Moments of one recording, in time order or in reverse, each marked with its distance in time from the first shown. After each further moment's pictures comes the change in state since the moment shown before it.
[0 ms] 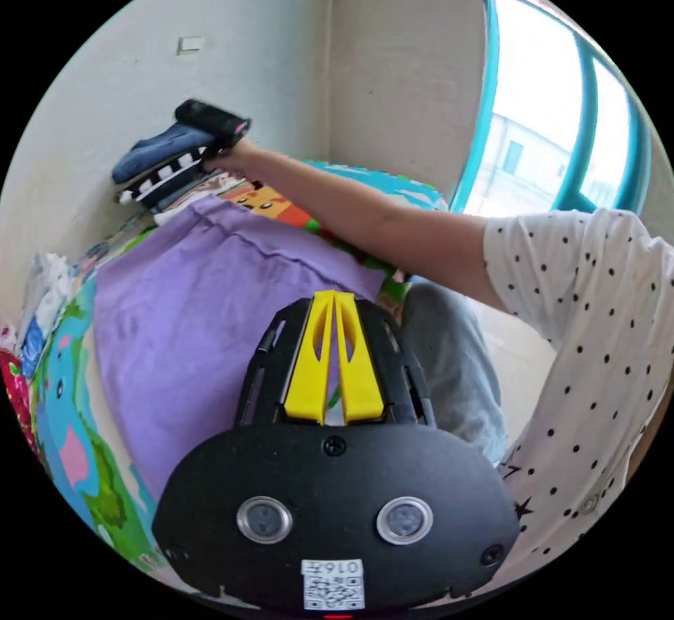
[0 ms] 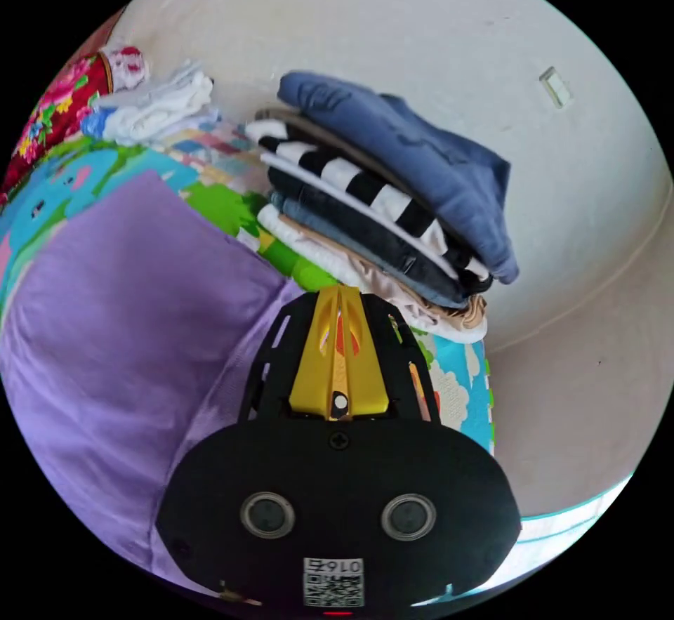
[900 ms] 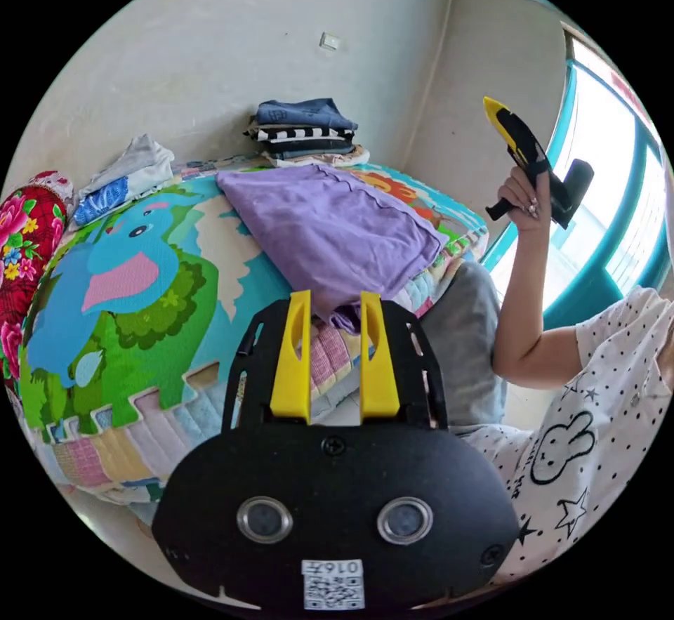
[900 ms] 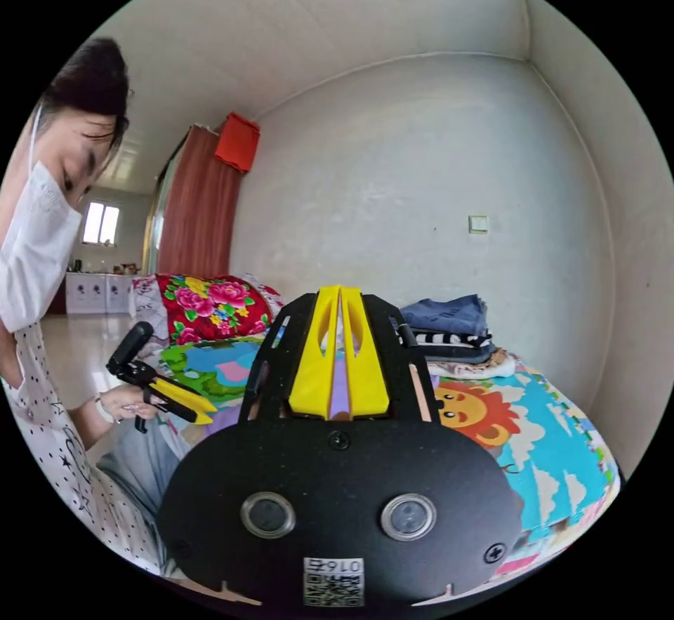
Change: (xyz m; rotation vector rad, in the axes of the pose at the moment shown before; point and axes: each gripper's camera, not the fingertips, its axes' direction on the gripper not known) left arm -0.086 0.184 -0.153 0.041 -0.086 -0.309; right arm 0.074 0.360 -0.562 0.902 -0.417 0.247
